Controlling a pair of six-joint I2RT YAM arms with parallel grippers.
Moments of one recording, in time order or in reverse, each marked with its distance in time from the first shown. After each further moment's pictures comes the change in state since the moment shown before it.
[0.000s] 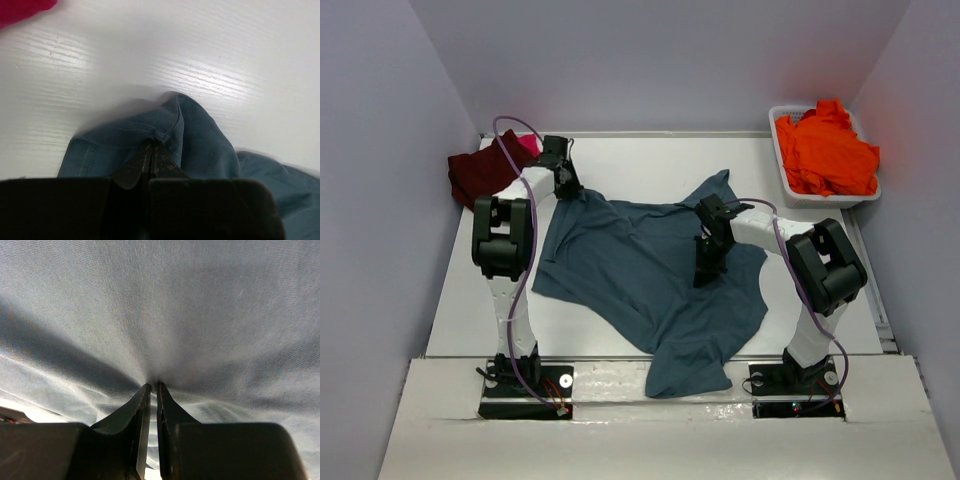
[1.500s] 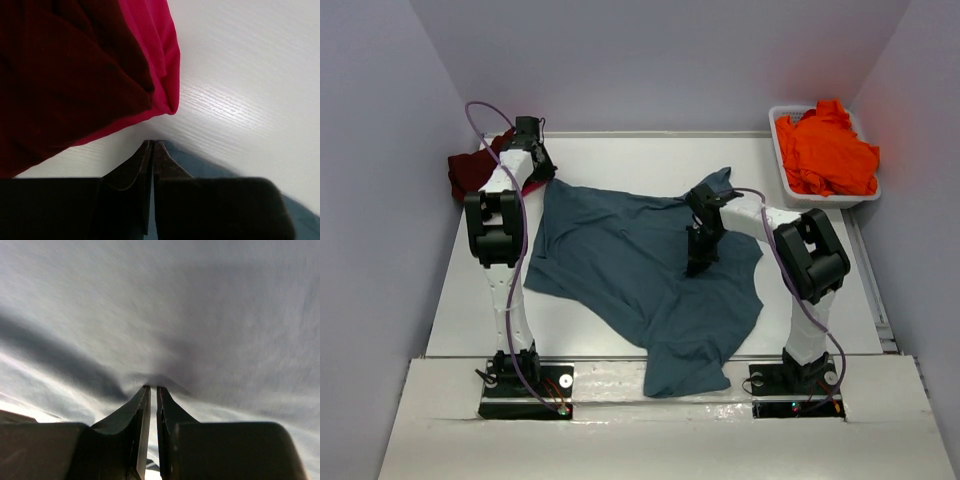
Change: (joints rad) left arm 0.142 0.171 0.340 -0.154 -0.063 0.031; right arm 0.000 0.102 0.147 -0.061 0.002 -0.015
